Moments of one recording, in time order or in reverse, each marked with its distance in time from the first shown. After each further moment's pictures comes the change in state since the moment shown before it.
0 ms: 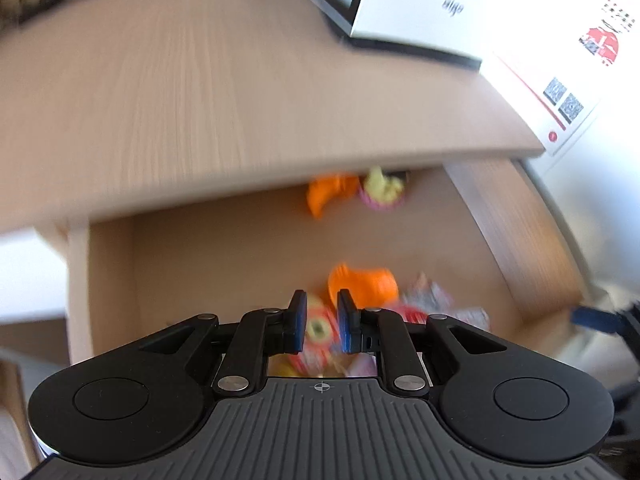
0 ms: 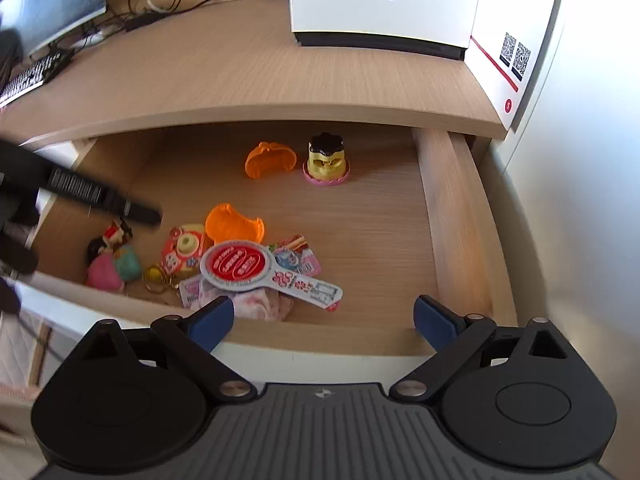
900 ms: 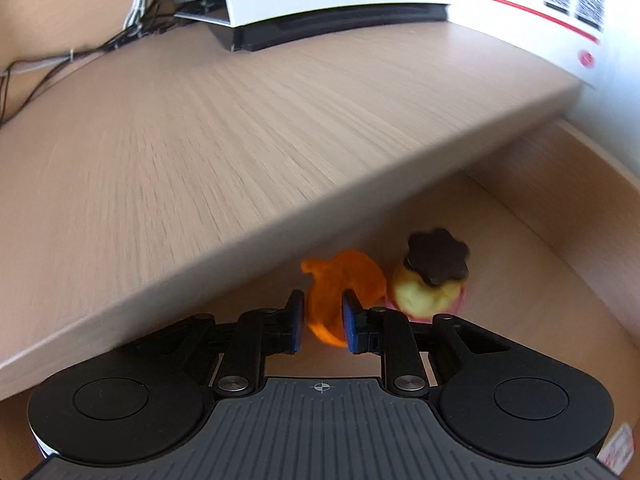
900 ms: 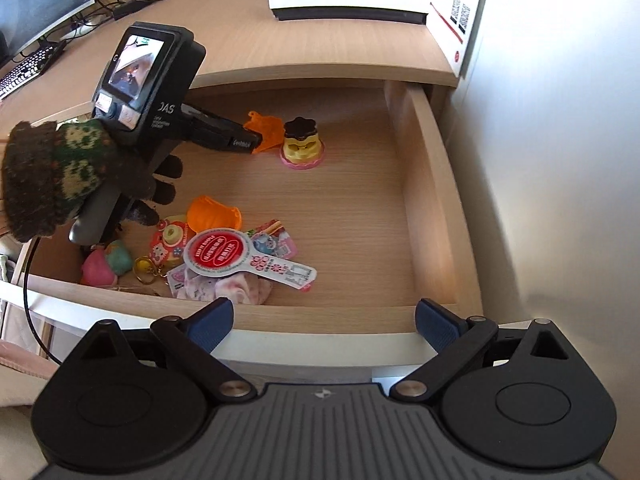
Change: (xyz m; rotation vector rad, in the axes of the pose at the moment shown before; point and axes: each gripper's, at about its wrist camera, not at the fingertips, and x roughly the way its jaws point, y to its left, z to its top) left arm 0.122 -0.044 0.029 0.277 -0.109 0.071; right arm -0.020 -0.026 -0.031 0.031 0.086 -0.014
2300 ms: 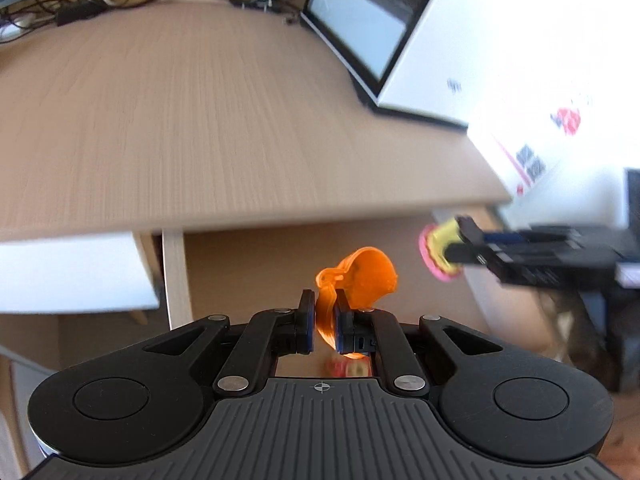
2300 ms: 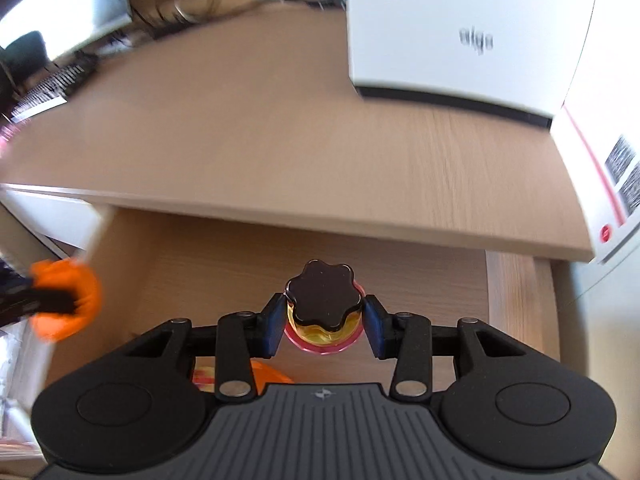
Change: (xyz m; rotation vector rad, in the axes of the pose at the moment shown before) left arm -0.199 0.133 -0.044 -0.388 0.012 -0.179; right arm 0.038 0.063 0.131 -0.120 -0.103 0.180
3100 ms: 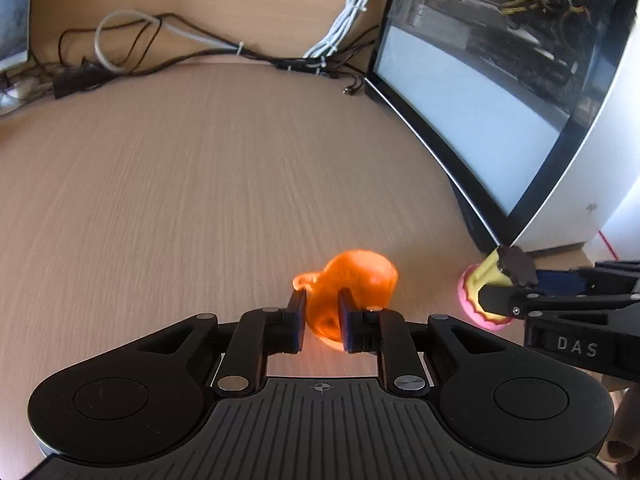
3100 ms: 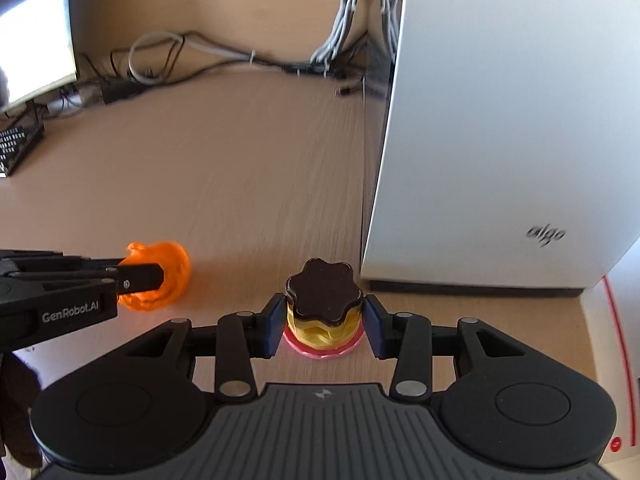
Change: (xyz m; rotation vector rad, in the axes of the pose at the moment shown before) left arm 0.124 0.028 0.135 0.024 -0.155 0.195; right arm 0.095 0.021 0.147 -0.006 -0.075 -0.156
